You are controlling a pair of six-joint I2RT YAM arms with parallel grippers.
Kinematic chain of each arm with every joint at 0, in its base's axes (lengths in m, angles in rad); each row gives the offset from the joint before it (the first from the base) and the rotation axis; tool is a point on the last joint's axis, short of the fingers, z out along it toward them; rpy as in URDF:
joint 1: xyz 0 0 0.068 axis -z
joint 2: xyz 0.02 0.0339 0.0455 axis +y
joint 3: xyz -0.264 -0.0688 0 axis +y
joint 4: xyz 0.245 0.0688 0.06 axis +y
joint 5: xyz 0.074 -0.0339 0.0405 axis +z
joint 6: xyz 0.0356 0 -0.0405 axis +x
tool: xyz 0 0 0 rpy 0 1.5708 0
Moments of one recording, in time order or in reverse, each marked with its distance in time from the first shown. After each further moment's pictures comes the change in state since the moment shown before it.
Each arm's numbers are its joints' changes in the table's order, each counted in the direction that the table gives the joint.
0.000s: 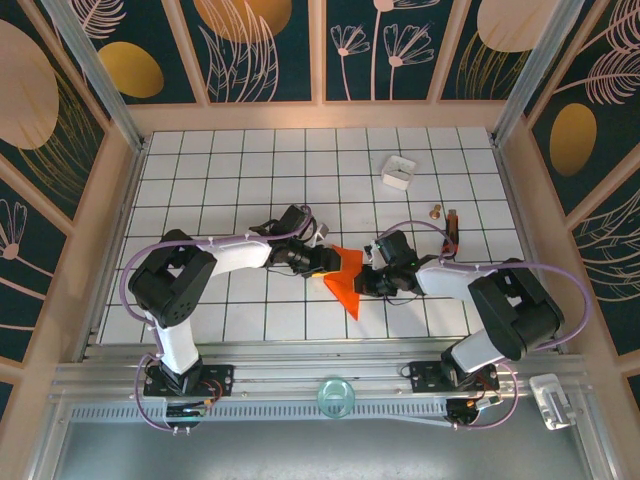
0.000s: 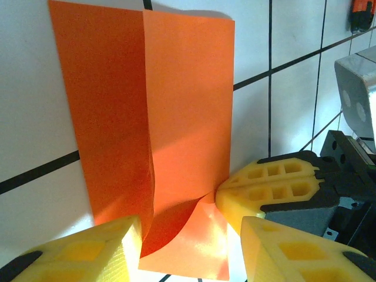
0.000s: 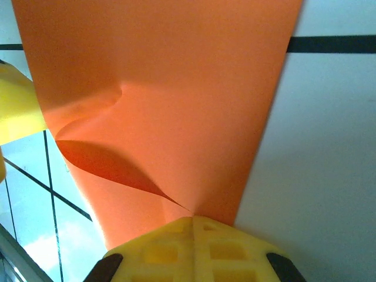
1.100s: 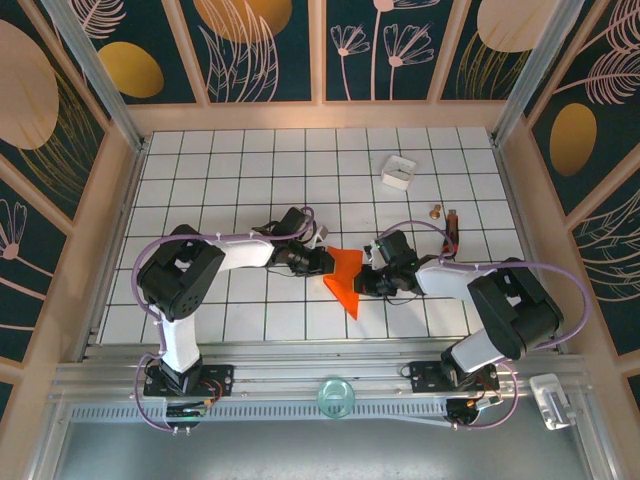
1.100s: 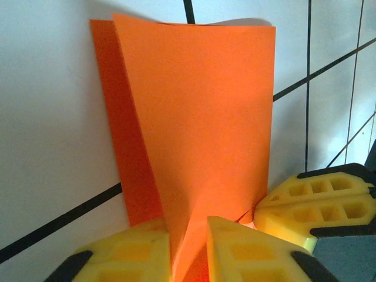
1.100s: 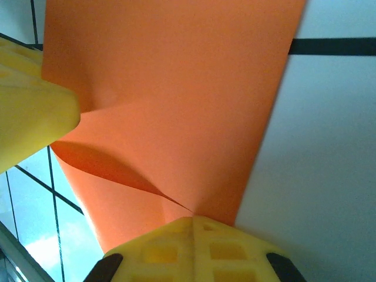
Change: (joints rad) left arm -0.016 0.059 -0.001 -0.026 0.024 0.079; right arm 0.000 0.005 0.000 -0.007 0.005 0.000
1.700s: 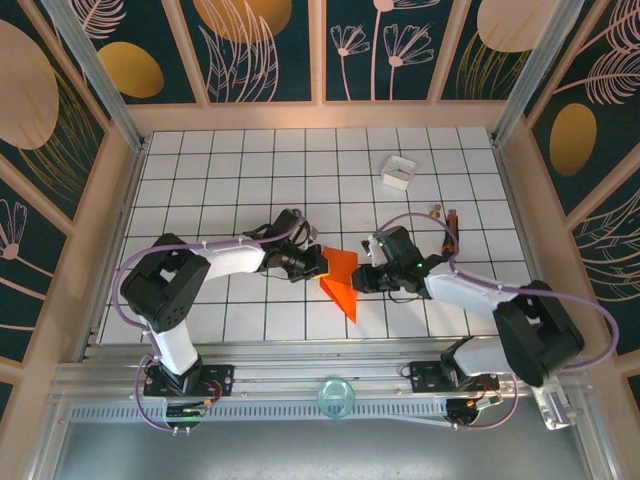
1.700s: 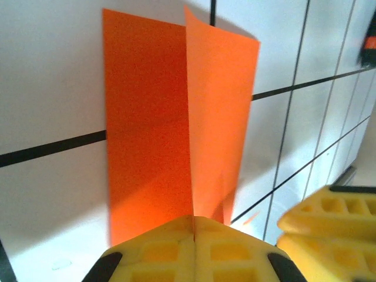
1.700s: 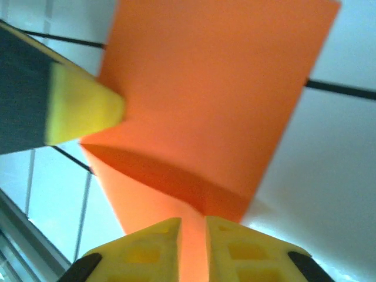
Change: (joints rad) left arm 0.000 -0.117 0.077 -0.006 0.013 -0.242; right arm -0.055 -0.195 -0.032 0.105 -0.064 -0.124
